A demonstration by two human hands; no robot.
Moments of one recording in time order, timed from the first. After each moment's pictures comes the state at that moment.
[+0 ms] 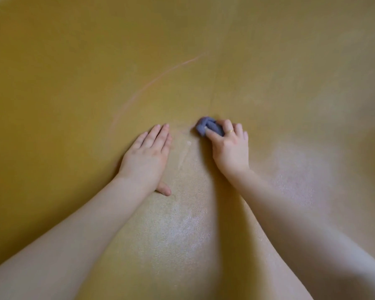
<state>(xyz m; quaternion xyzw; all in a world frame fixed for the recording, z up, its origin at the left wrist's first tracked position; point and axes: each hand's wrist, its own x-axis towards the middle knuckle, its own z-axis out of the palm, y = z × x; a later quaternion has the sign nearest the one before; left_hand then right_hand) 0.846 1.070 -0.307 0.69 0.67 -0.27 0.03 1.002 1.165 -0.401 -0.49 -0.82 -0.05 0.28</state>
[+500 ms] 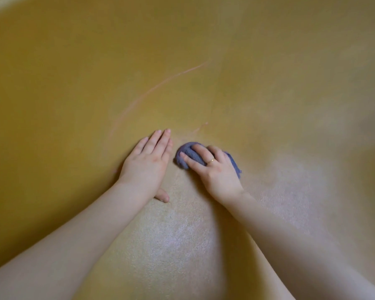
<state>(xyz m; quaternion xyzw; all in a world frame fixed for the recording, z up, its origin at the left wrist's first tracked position) 0.850 1.074 -0.308 0.69 0.68 -0.26 0.03 1.004 1.144 -0.416 -0.31 -0.91 -0.03 0.27</state>
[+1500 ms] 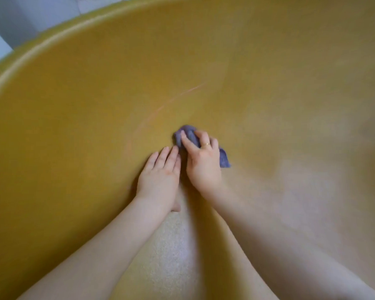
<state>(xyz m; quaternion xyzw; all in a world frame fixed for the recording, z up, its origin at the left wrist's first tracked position) 0.855 1.072 -0.300 0.68 0.69 -0.26 0.04 0.934 1.151 -0.377 -0.46 -0.79 0.05 0.41</state>
